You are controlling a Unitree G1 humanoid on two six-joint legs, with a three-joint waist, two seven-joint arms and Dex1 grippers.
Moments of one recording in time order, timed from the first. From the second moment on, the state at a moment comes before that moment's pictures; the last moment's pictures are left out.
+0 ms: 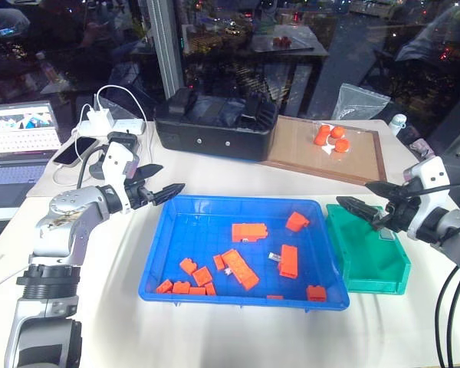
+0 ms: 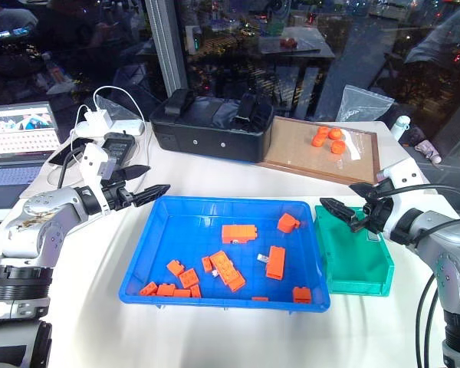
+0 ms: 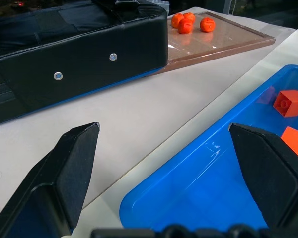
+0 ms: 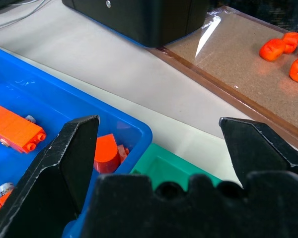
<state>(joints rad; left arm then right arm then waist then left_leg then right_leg) -0.56 0.66 0.13 0.08 -0.43 0.52 -0.86 -0.25 -0.84 -0.36 -0.29 0.57 0.79 0.64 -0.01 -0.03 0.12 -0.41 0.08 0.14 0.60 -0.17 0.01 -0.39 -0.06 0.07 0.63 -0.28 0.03</state>
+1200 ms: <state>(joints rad) -0.41 0.95 -0.02 -0.23 -0.56 0.58 -1.41 -0.51 -1.03 0.39 -0.43 0.28 0.81 1.05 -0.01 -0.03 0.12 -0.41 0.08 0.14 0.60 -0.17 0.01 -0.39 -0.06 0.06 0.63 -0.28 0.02</state>
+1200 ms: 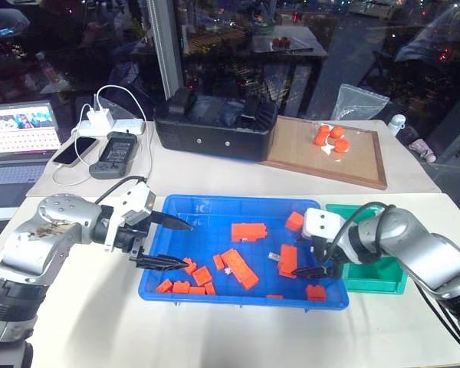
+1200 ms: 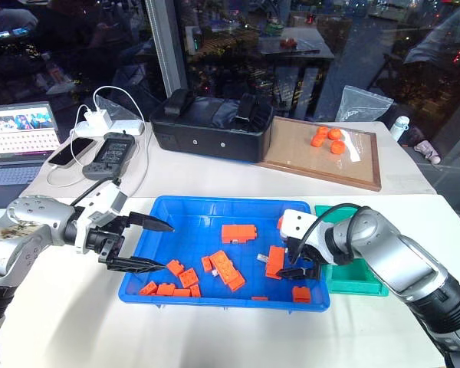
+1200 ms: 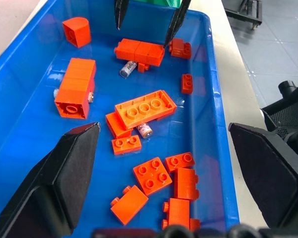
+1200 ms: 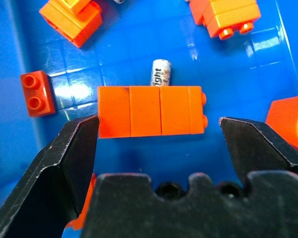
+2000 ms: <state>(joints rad) -0.41 0.94 -0.02 -0.22 -0.54 0.56 -1.40 -0.56 -0.96 0.41 -0.30 0.11 0.72 1.06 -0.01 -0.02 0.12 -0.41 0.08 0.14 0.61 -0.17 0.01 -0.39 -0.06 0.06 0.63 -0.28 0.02</state>
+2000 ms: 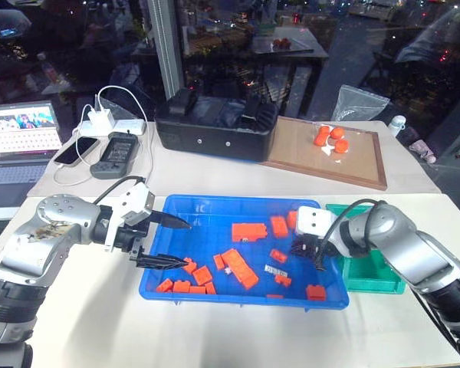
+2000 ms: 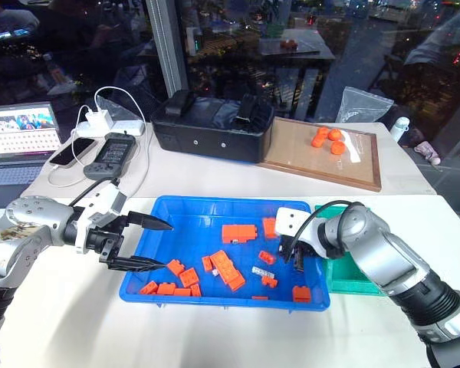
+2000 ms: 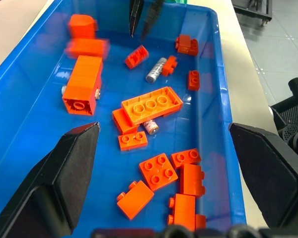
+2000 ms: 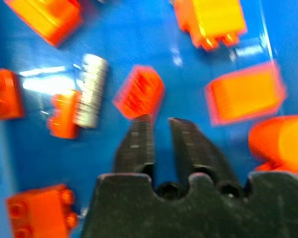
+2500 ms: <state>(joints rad) -0.42 0.94 -0.02 -0.22 -0.53 0.55 -1.40 -0.60 -0.92 0.34 -0.29 0.11 0.74 1.08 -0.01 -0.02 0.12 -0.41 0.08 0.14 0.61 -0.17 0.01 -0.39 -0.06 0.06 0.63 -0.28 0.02</state>
